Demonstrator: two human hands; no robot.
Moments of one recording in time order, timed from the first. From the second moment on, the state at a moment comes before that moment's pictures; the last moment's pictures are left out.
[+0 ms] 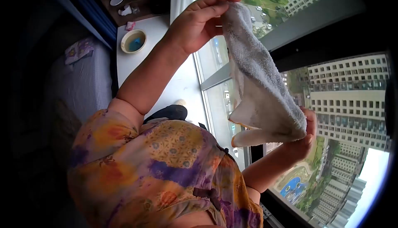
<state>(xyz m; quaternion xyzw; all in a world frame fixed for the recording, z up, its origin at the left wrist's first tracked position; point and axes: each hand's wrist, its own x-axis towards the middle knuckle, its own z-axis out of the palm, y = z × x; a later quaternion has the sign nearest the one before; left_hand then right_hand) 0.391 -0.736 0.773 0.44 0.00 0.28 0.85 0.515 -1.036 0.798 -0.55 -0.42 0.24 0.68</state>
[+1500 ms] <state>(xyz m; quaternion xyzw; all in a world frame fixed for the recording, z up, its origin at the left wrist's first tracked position) 0.155 -0.104 0.066 0.00 0.51 0.47 0.72 0.355 -0.121 0.182 -0.33 -0.02 0.79 0.51</state>
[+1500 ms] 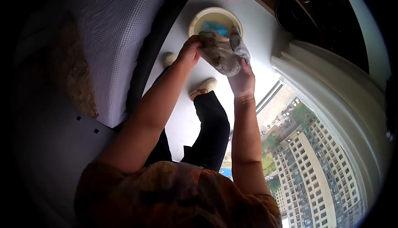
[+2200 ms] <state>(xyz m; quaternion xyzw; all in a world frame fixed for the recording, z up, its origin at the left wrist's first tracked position) 0.189 -0.041 -0.280 0.58 0.67 0.14 0.45 0.353 -0.064 -0.231 -0.80 -0.52 0.30 0.01</state>
